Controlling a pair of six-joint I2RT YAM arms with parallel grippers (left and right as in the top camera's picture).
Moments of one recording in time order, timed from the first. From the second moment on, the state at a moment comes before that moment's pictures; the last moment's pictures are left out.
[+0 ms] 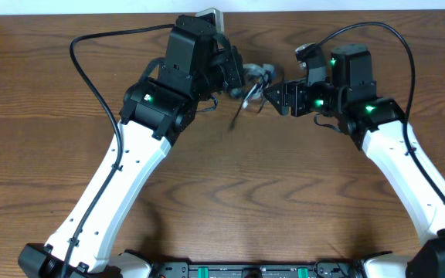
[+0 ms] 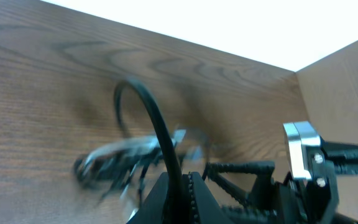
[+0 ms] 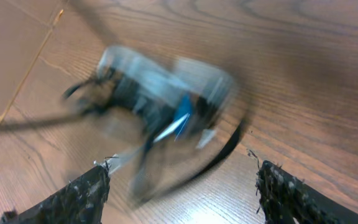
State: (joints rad) left arm -0.47 1.52 1.57 -0.65 0.14 -0.62; right arm 0.27 1.52 1.19 -0.38 -0.52 0.24
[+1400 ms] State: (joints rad) left arm -0.47 1.52 1.57 -0.66 0.14 -0.62; right arm 0.37 1.76 1.19 -0.16 -0.50 0.59
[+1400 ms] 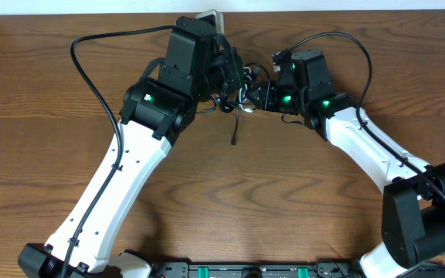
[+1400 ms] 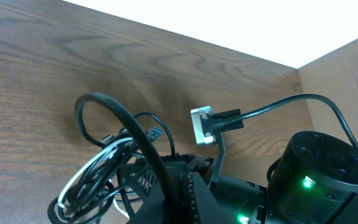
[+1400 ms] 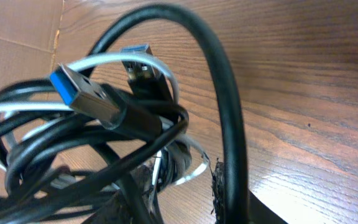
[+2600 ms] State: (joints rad) left arm -0.17 1.54 1.54 -0.89 0.31 -0.59; right arm 0.25 1.74 1.23 -0.61 -0.43 0.43
